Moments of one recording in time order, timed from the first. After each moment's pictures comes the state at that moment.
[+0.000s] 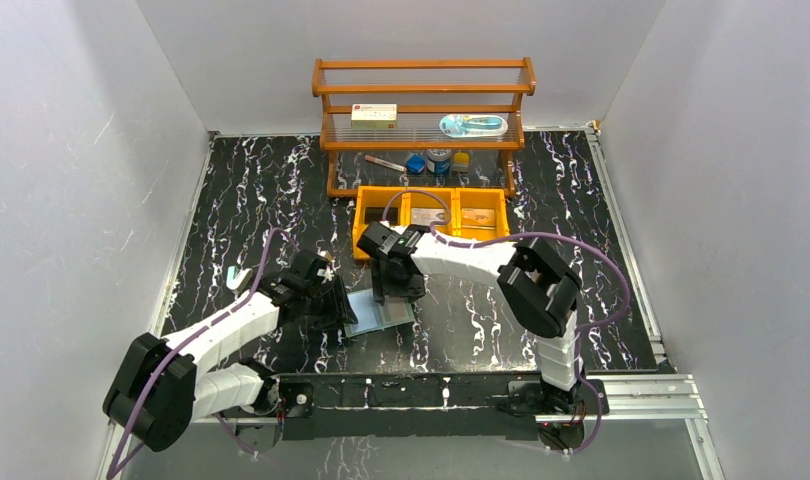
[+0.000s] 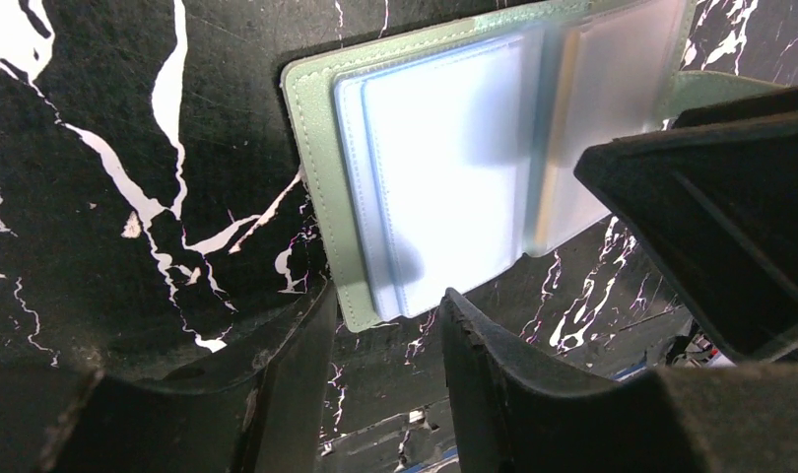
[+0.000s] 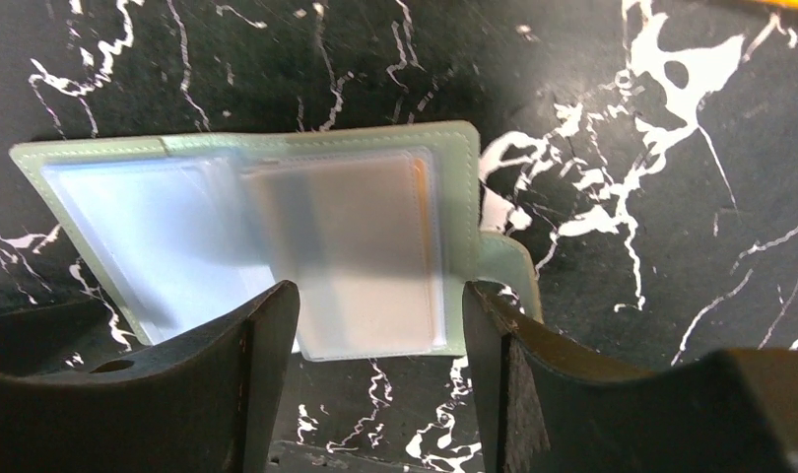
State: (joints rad) left arm -0.54 1.12 0.49 -0.45 0.20 -0.76; right arm 1.02 1.94 1.42 -0.78 0.10 0.83
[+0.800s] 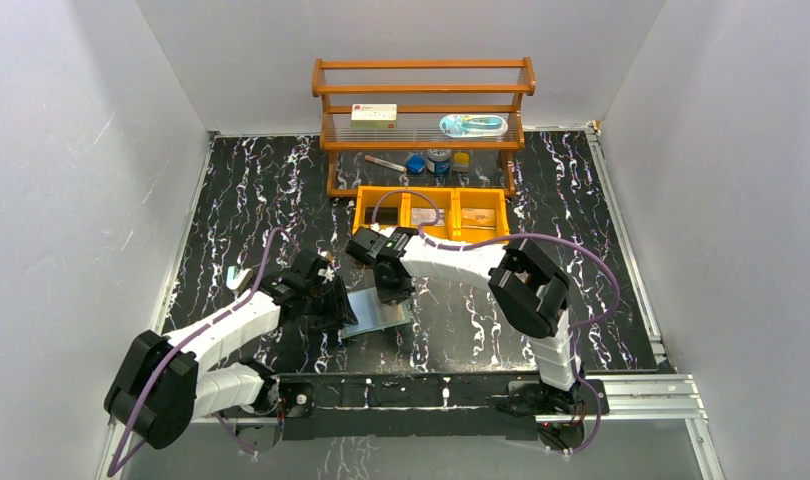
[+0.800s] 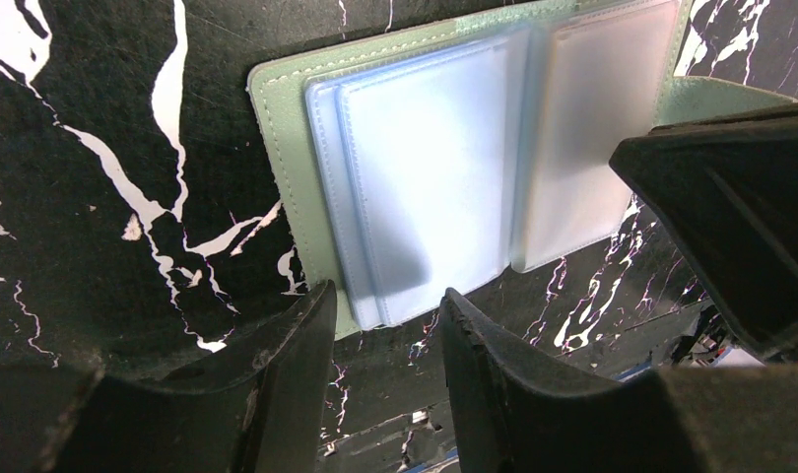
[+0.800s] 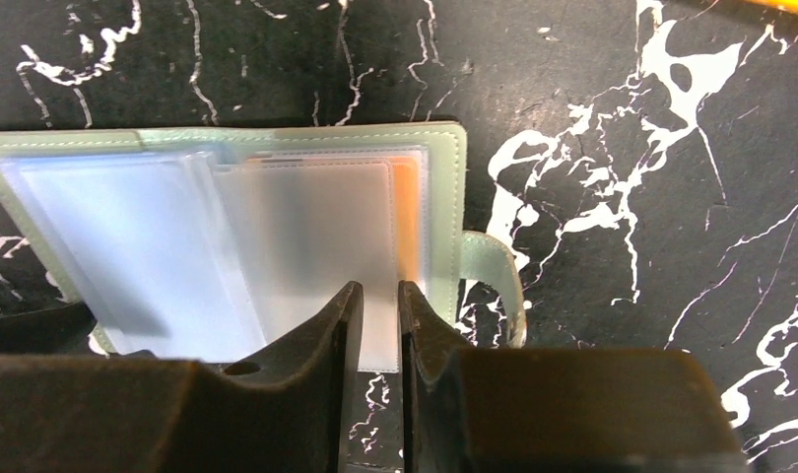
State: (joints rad) left arm -0.54 1.14 0.50 -0.45 0.20 -0.75; right arm 1.06 2.00 1.50 -0.85 0.17 0.81
